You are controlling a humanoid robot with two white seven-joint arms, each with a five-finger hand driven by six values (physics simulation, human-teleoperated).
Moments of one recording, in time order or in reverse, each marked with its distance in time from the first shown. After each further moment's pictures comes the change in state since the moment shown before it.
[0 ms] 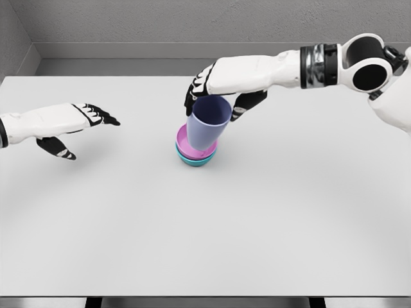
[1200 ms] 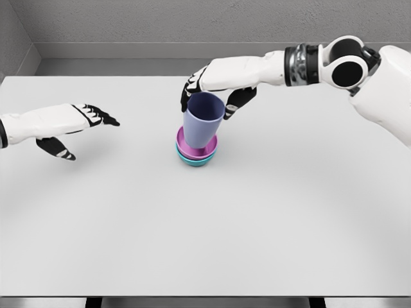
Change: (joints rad) left arm 0.000 0.000 0.000 0.003 -0.001 0.000 0.000; right arm -0.015 0.094 0.036 0.161 0.006 -0.005 0.000
